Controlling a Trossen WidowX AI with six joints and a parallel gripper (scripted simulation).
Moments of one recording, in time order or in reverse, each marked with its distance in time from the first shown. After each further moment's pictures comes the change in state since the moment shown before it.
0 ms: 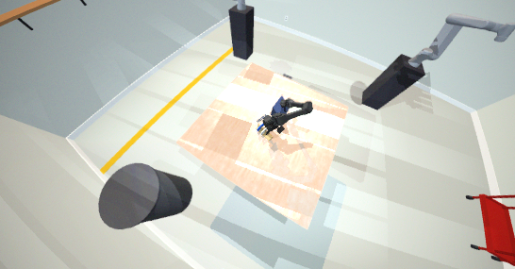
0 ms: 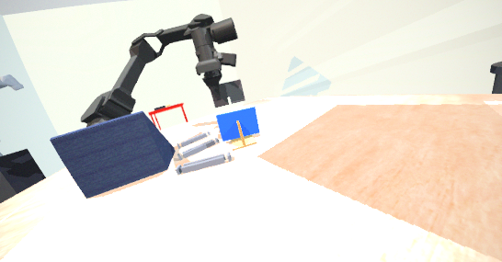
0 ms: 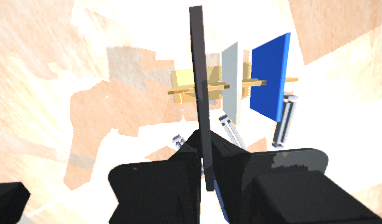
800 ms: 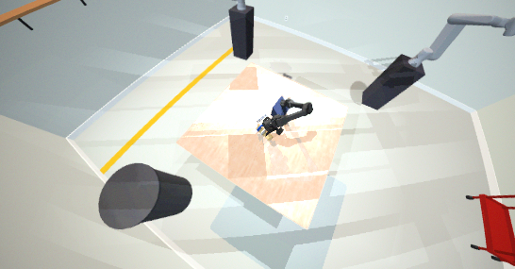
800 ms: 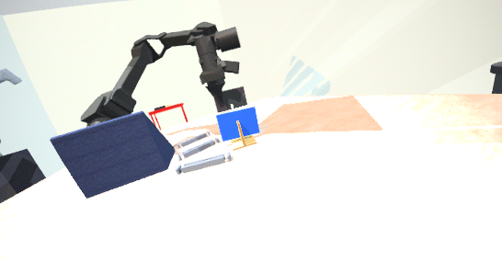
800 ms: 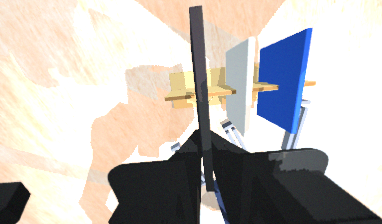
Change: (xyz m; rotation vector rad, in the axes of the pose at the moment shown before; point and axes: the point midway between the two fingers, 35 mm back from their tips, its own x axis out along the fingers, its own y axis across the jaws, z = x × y) arm 0.023 0.001 0.004 0.002 -0.001 0.001
